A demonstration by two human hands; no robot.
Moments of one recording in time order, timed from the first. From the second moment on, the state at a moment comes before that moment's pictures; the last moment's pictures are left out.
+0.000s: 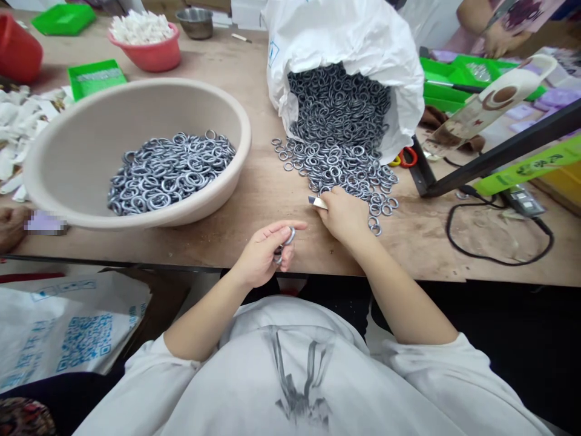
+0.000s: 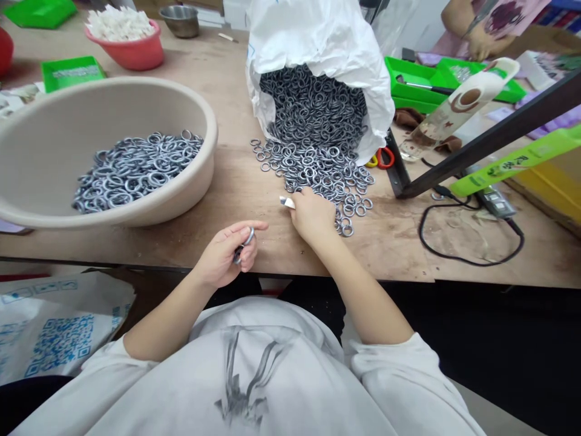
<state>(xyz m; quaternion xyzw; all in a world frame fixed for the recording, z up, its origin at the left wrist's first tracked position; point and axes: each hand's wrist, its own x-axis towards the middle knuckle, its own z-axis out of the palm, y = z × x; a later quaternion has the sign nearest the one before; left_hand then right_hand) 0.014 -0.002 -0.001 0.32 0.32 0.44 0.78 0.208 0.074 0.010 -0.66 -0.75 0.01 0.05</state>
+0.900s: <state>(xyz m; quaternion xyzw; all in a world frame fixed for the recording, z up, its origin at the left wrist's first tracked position) 0.042 0.003 -0.010 0.35 0.33 0.47 0.74 0.168 0.012 -0.007 -0.44 -0.42 0.62 0.50</state>
